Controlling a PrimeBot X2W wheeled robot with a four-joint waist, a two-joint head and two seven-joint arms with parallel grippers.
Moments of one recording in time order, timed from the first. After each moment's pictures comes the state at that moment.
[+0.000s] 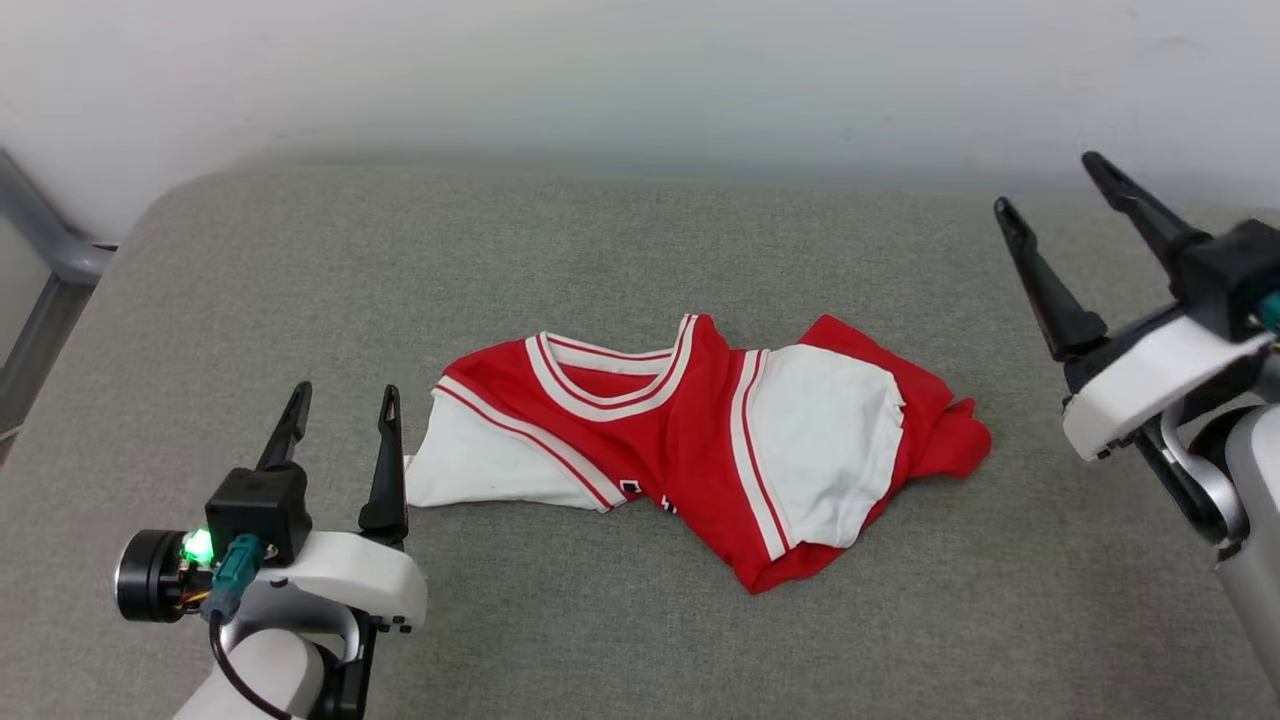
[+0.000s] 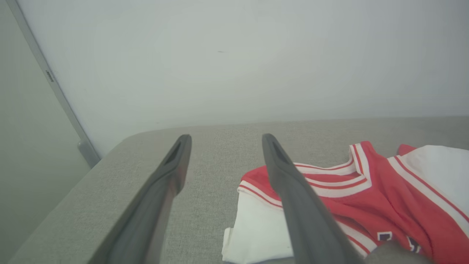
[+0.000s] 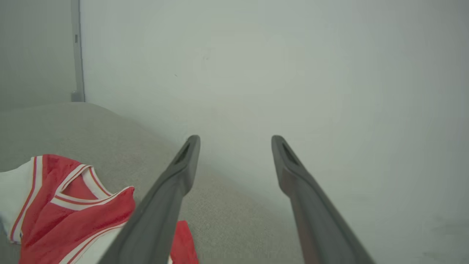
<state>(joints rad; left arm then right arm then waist) -0.27 0.51 -0.52 0.11 -0.56 0.38 -0.26 -0.51 -0.44 0.27 0.17 0.25 0.13 -0.13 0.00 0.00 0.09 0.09</state>
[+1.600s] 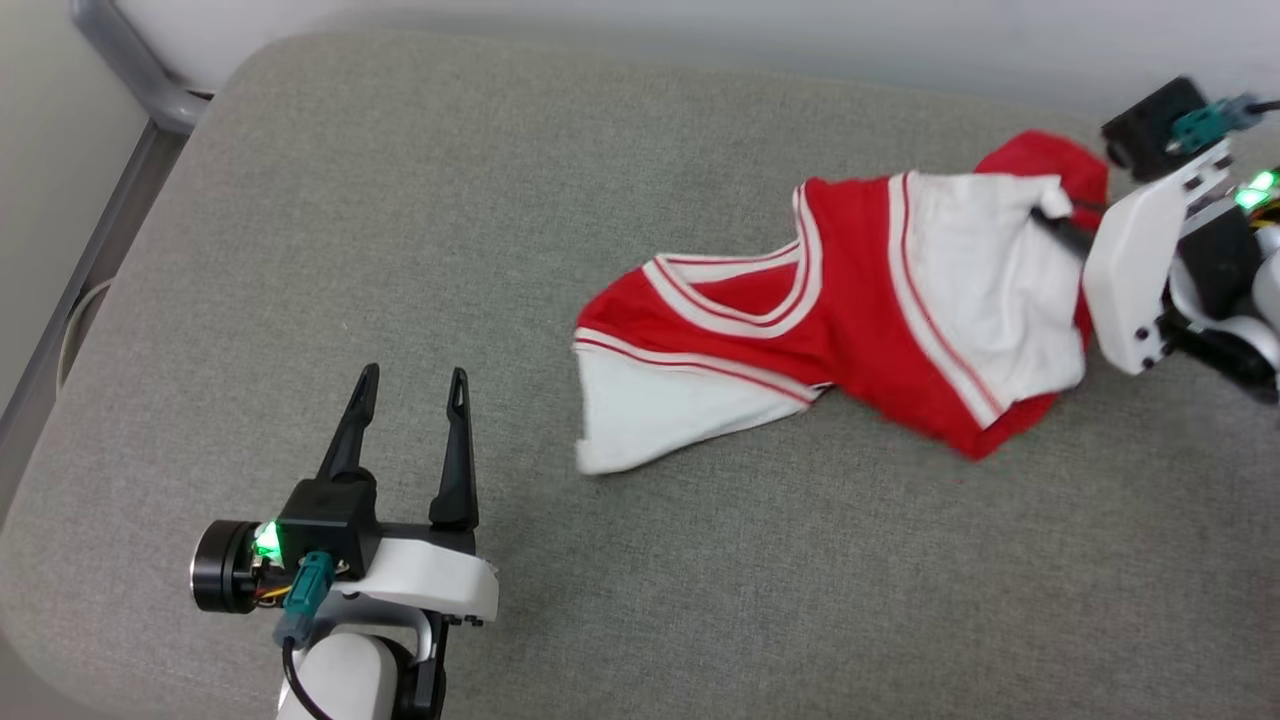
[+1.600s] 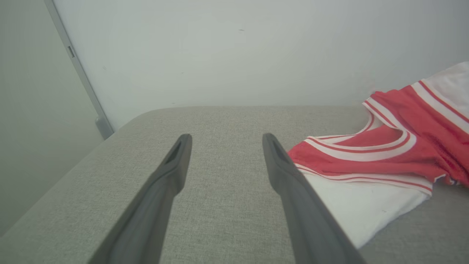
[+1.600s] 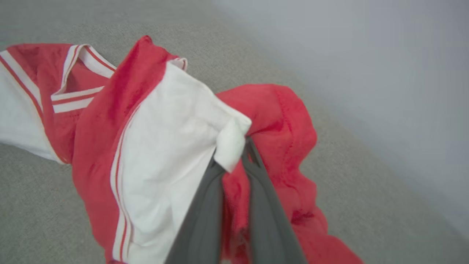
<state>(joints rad) -0.18 0.10 -0.15 0.10 -0.11 0.09 -0.26 -1.06 -0.64 1.02 0.61 0.85 0.13 0.29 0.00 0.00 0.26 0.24</state>
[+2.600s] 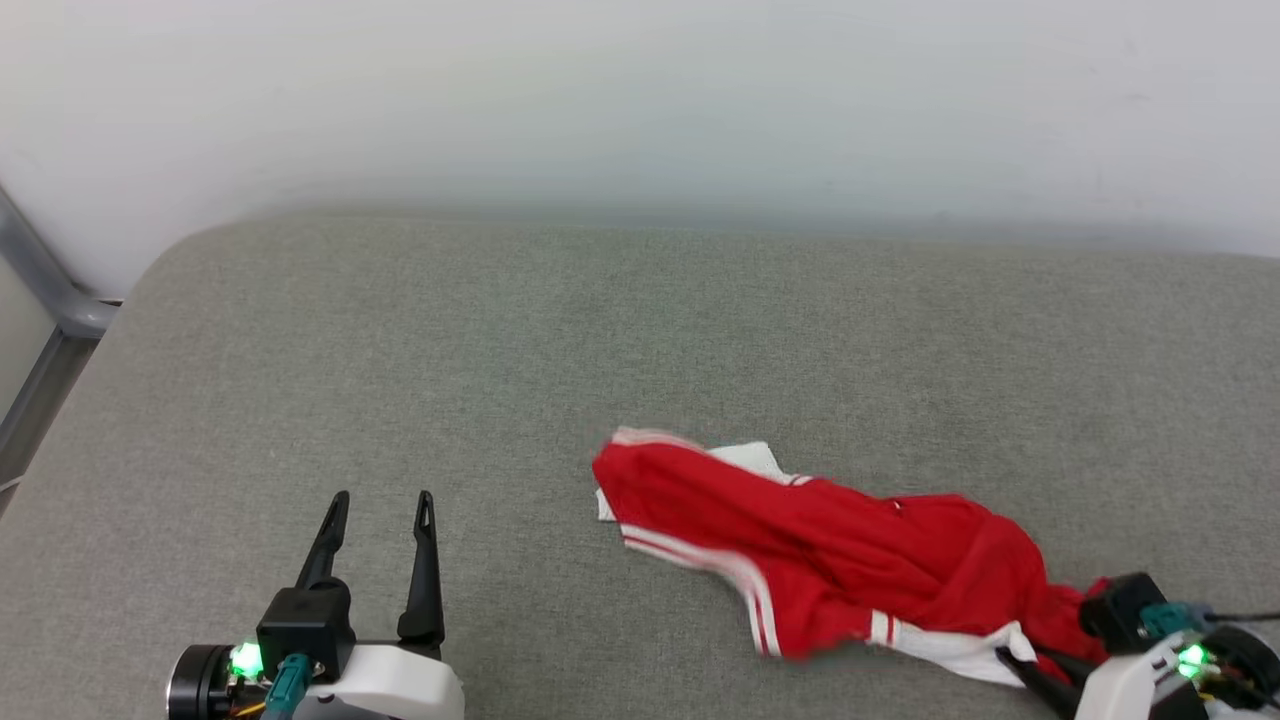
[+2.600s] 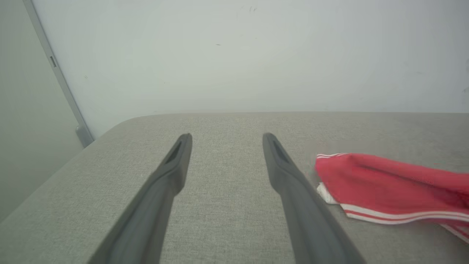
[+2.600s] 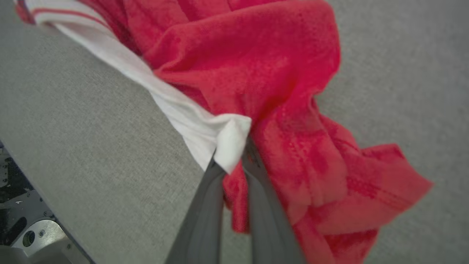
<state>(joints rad) 0.01 0.08 -0.06 0.12 -0.06 0.05 -0.26 -0.36 -0.70 0.99 0.50 0.82 0.13 -0.08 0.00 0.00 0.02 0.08</state>
